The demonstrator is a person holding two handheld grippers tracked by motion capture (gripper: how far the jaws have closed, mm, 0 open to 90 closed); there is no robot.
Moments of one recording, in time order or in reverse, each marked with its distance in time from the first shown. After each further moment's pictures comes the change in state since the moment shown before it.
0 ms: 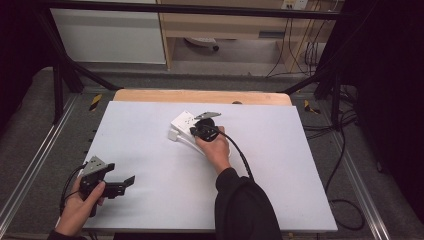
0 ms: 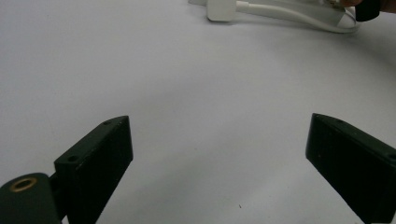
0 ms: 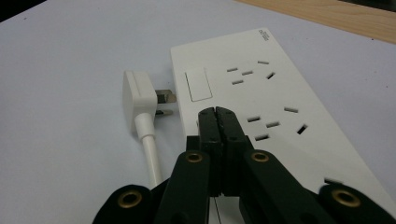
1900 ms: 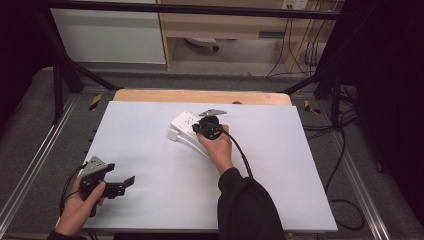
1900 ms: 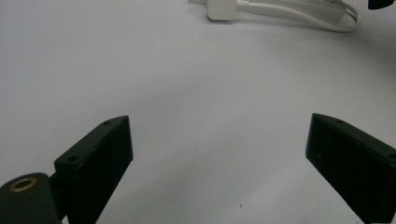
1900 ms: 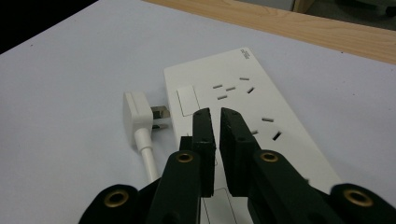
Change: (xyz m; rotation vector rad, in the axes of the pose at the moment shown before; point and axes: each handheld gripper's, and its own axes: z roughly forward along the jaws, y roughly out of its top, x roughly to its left) left arm 0.000 0.000 0.000 0.003 0.002 0.003; right arm -0.005 0.007 -0.017 -0.045 -0.015 0.048
